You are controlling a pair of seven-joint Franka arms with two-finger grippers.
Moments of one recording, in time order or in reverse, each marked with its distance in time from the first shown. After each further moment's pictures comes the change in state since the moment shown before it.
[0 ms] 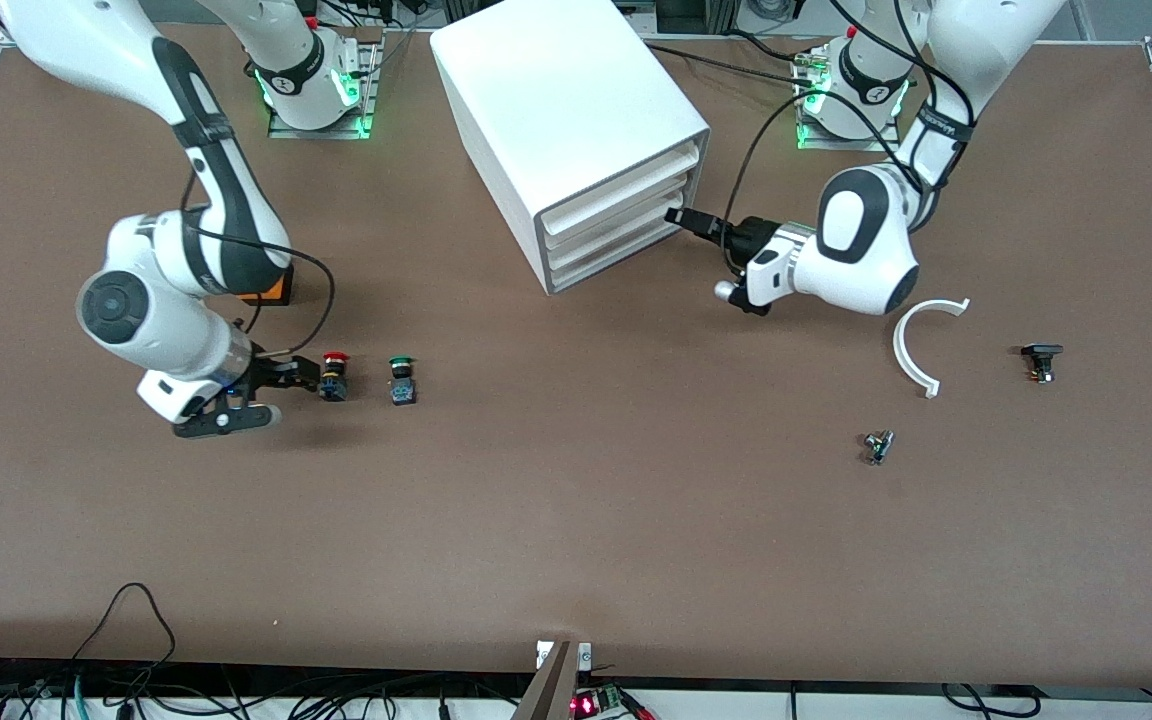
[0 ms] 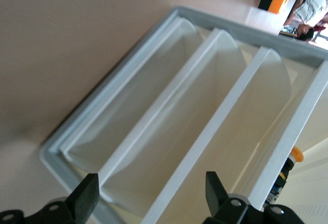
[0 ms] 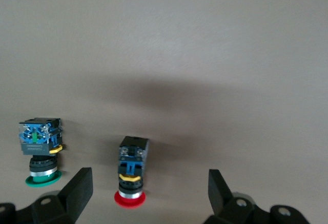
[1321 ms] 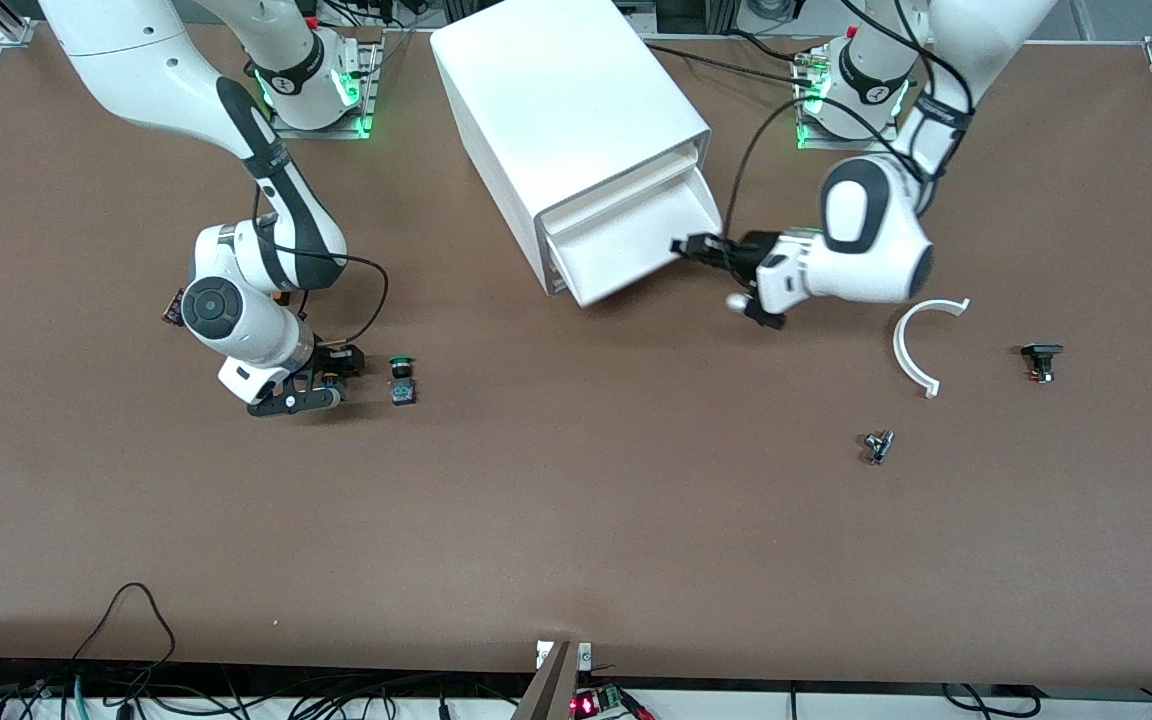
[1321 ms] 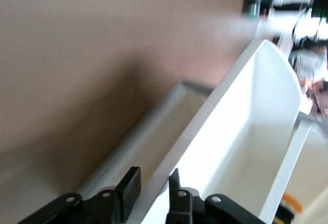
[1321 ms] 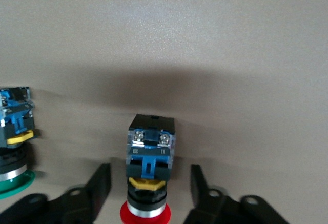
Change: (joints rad) left arm 0.041 -0.043 0.046 0.006 -0.050 0.214 0.059; right arm 0.043 0.056 -0.001 -0.156 0.000 0.185 0.058
